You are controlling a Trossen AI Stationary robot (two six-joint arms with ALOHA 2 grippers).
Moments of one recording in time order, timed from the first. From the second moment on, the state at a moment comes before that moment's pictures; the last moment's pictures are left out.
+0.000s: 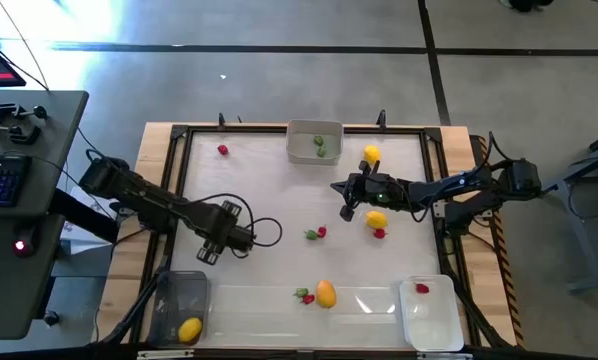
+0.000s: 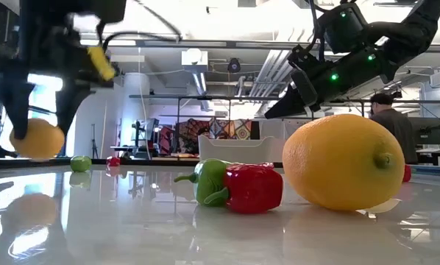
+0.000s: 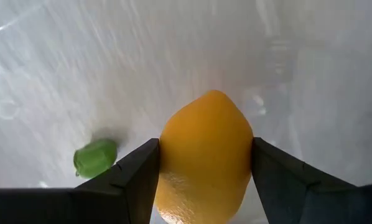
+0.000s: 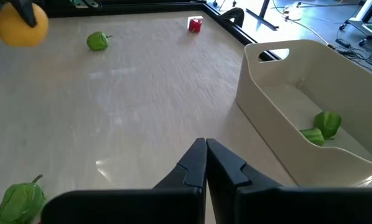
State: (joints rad) left arm -0.31 1.50 0.95 -1.10 -0.15 0.08; right arm -0.12 1.41 0.49 0.51 0.28 0.02
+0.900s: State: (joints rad) left arm -0.77 1.32 1.27 -1.21 0.07 -0.95; right arm -0.16 1.41 0.49 0.51 0.28 -0.06
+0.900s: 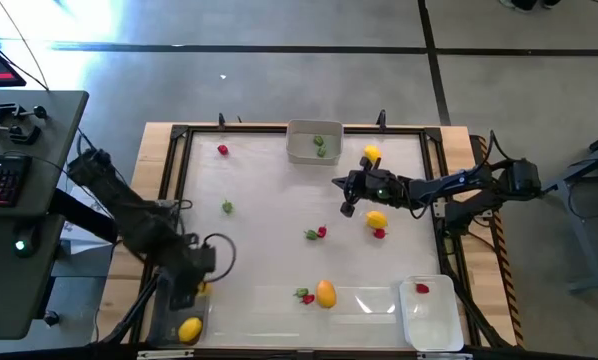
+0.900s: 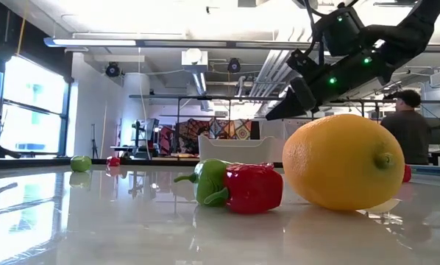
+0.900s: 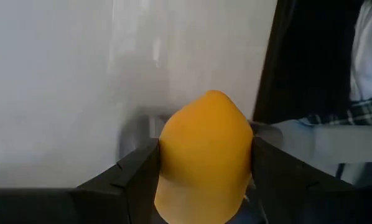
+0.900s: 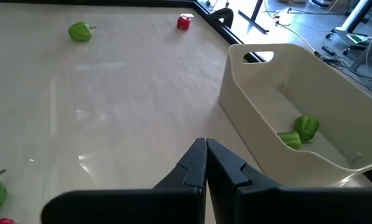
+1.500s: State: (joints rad) left arm -1.02 1.32 0.97 -1.14 -0.04 -1.23; right arm -0.23 1.41 0.49 0.54 0.23 -0.11
